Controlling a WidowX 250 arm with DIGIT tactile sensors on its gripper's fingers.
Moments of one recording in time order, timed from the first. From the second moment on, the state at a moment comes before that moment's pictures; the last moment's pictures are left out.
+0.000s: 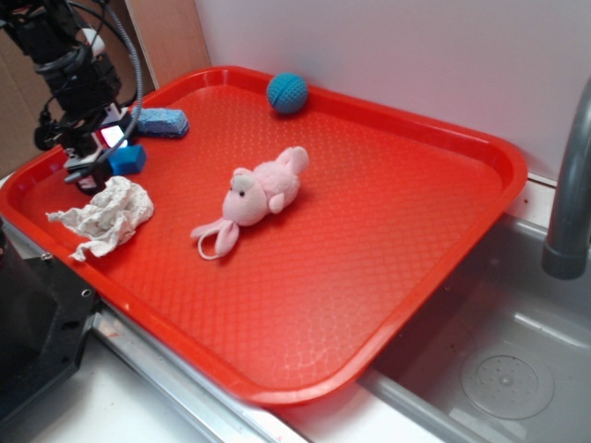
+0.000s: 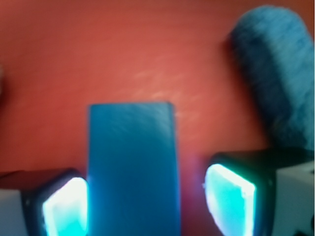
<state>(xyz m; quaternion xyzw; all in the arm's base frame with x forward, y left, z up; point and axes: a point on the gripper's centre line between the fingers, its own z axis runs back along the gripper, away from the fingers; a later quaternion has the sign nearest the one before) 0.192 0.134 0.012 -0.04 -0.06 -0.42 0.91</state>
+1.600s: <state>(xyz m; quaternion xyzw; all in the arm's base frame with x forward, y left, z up) 0.168 0.060 0.133 -0.01 -0.01 0.05 1.00</state>
